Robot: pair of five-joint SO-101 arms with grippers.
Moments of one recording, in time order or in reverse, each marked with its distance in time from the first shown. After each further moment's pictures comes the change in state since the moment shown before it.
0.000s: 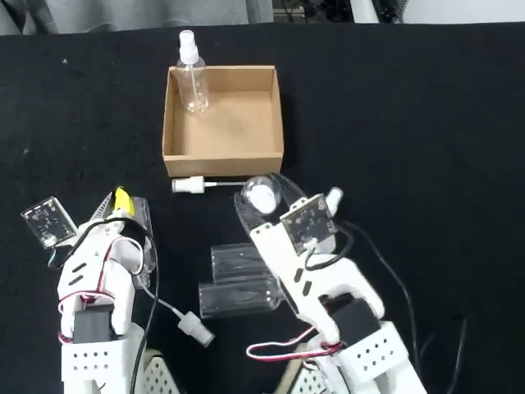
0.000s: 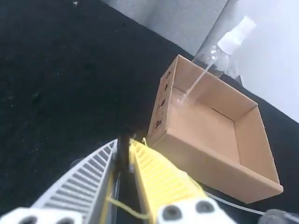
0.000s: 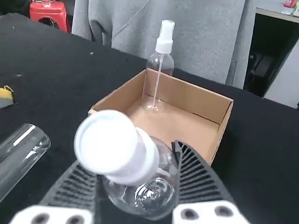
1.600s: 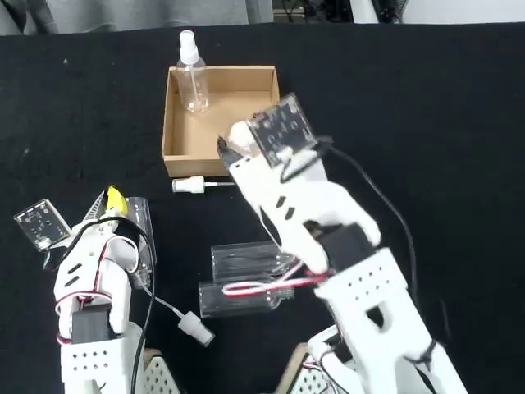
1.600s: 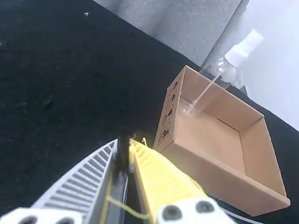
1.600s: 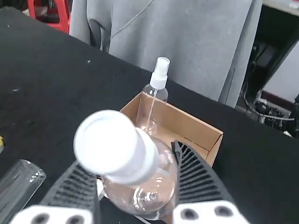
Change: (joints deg) left arm -2.5 0.0 0.2 -1.0 0.0; right arm 0.1 43.3 -44.2 7.9 3.1
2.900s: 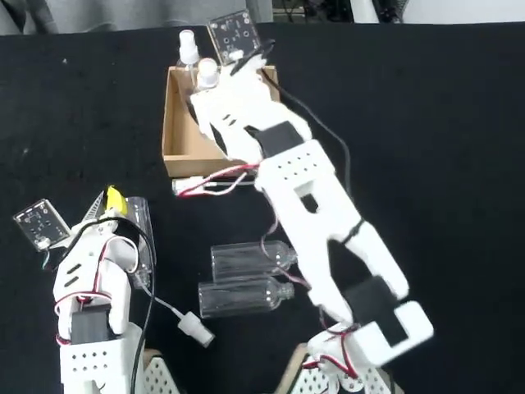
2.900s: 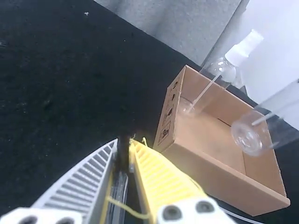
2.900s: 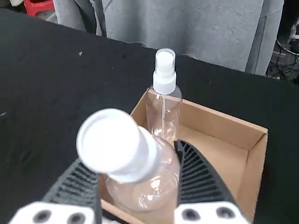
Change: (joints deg) left arm 0.1 0.0 0.0 0.0 0.0; right arm 0.0 46.7 -37.2 0.0 -13.3
